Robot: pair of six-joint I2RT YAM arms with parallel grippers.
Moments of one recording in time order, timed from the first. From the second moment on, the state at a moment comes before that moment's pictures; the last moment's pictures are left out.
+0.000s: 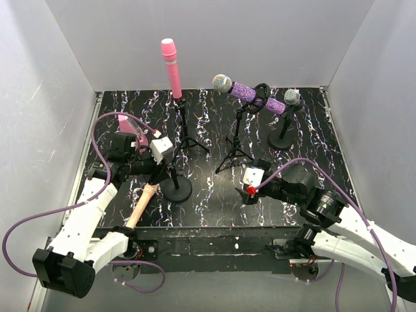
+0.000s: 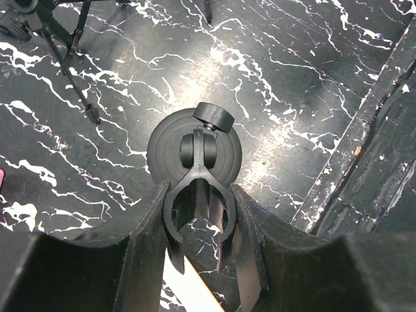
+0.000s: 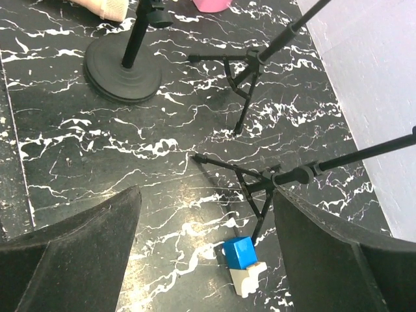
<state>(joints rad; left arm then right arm) -0.25 0.99 0.94 -0.80 0.60 0.54 0.96 0.66 0.69 -0.32 -0.13 -0.57</state>
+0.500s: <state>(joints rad) -0.26 0.97 0.92 -0.69 0.20 0.37 0.91 0.68 0.71 -0.33 -0.12 -0.53</state>
